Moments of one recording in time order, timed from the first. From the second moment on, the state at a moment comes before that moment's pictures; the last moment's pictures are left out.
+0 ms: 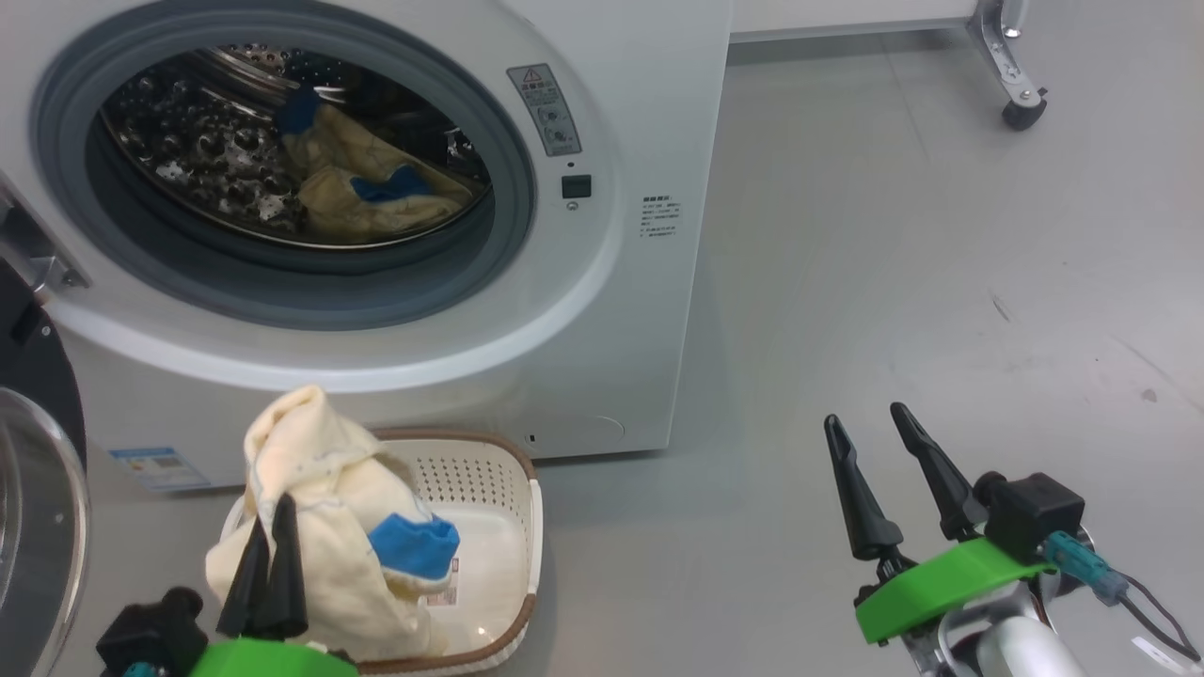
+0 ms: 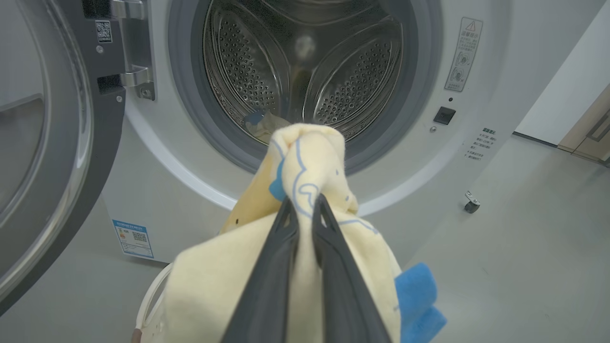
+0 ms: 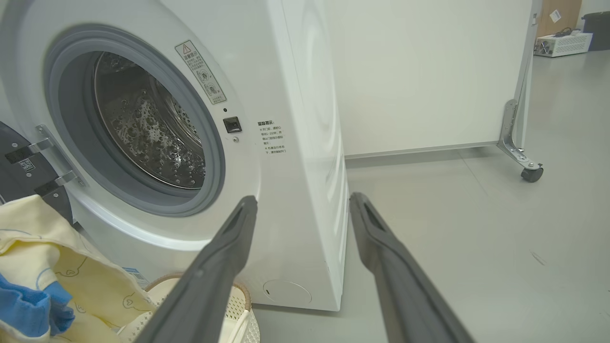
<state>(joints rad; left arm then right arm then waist) 0.04 0.07 -0.05 0.19 -0.35 -0.13 -0.25 -0.03 -0.05 0.20 0.16 0.27 0.13 -0.26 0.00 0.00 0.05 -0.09</state>
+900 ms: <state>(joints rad) -0.63 0.25 -0.06 0.52 -0.31 -0.12 -0.19 -0.17 -0.05 0.27 0.14 0.36 0.13 -0.26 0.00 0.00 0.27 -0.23</state>
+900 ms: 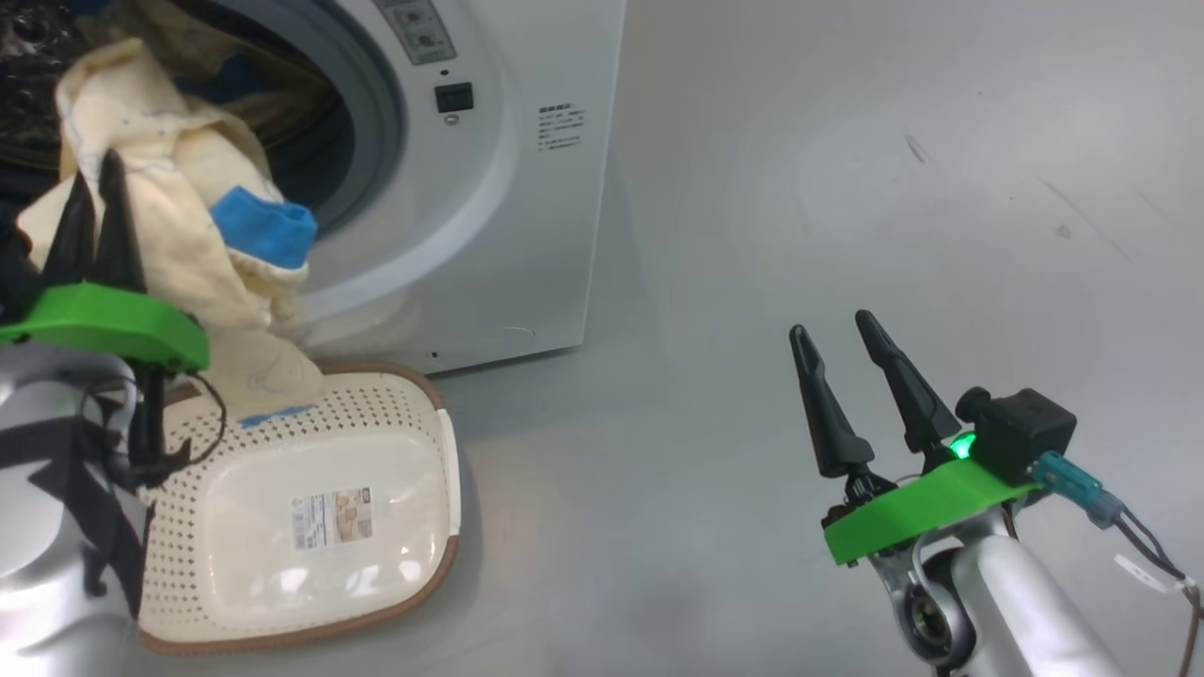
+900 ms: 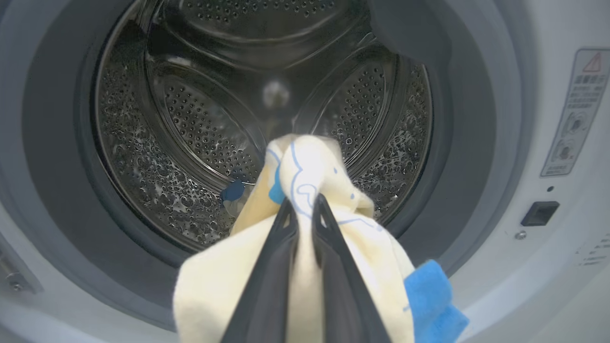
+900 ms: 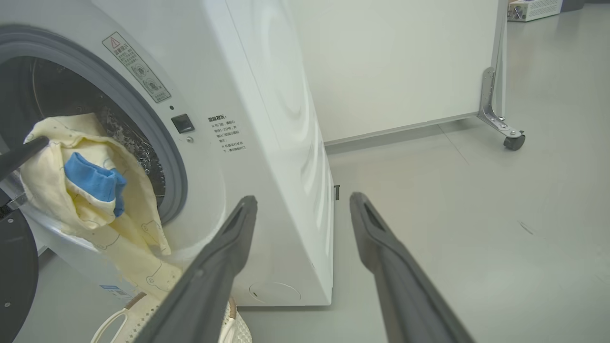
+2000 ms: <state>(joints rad) -1.24 0.36 -0.12 0.99 -0.23 -0.10 -0.19 -0.30 -0.05 0.39 0.12 0.40 0.13 -0.26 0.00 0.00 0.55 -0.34</state>
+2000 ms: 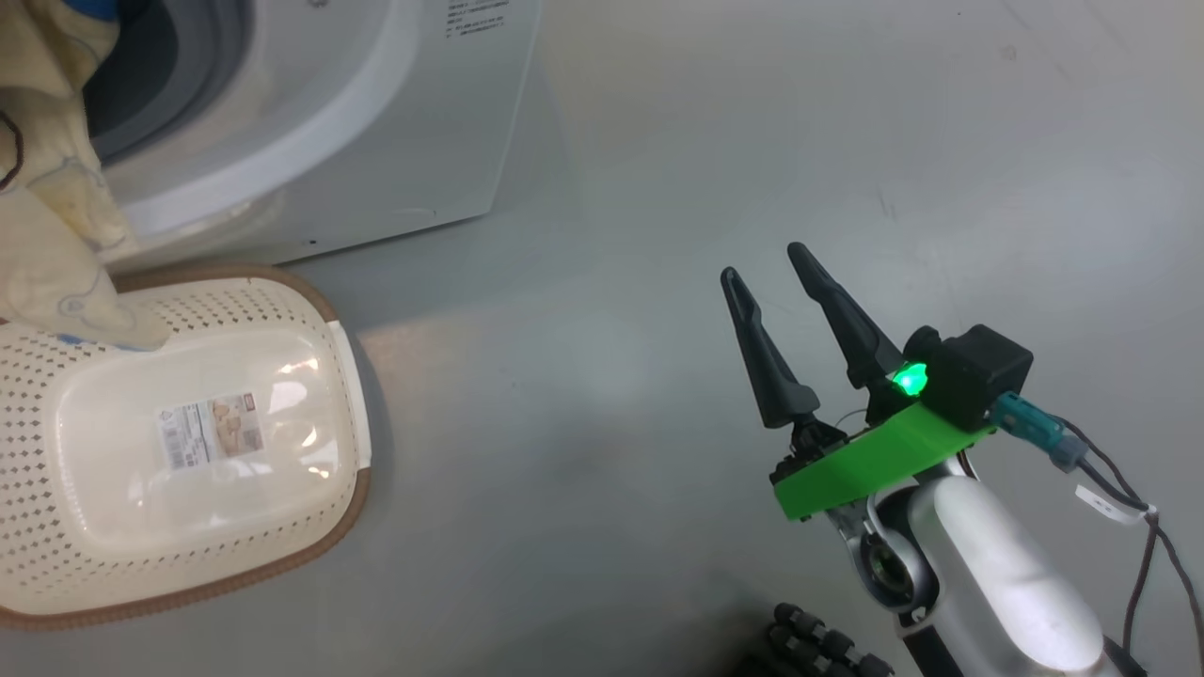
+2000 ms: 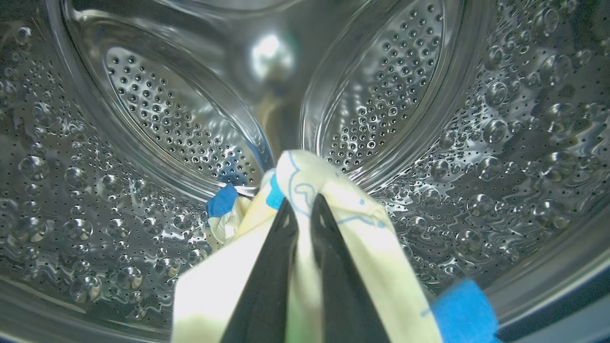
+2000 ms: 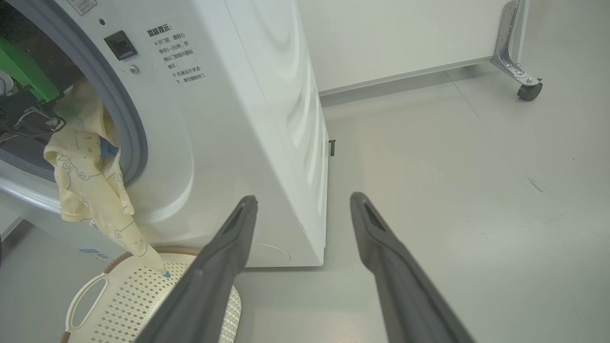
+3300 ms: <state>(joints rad) -1.55 0.41 -0.19 1.08 -0.19 -0.09 -0.25 -0.34 -0.05 0.42 0.10 0.40 0.13 -0.26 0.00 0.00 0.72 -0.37</state>
